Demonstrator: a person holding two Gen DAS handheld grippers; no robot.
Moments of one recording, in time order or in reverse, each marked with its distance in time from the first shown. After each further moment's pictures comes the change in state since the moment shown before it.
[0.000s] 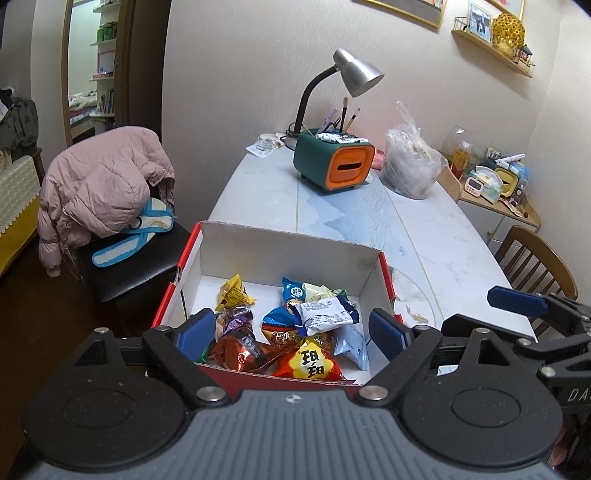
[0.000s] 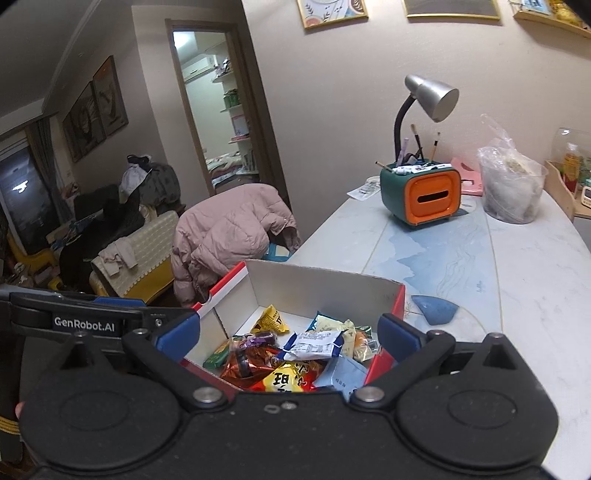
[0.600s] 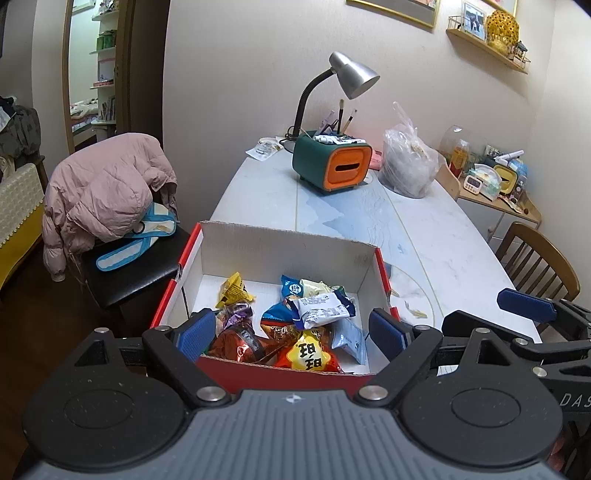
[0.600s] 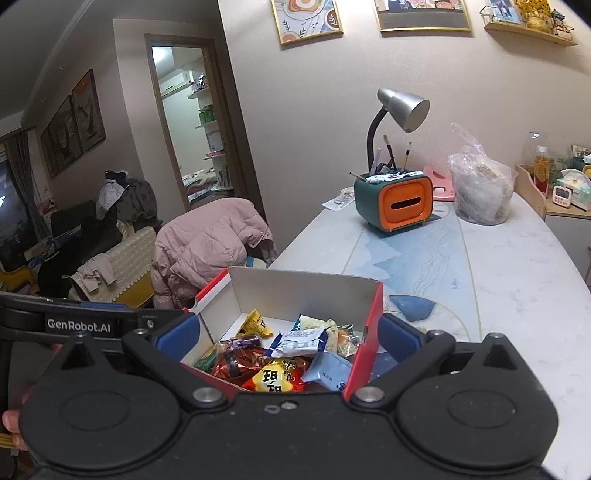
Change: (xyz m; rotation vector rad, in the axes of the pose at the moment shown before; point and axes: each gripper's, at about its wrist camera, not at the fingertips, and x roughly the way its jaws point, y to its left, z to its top) left arm -0.010 -0.008 -0.009 0.019 -0.009 0.010; right arm -0.017 0.009 -0.018 0.027 -0.058 -0.088
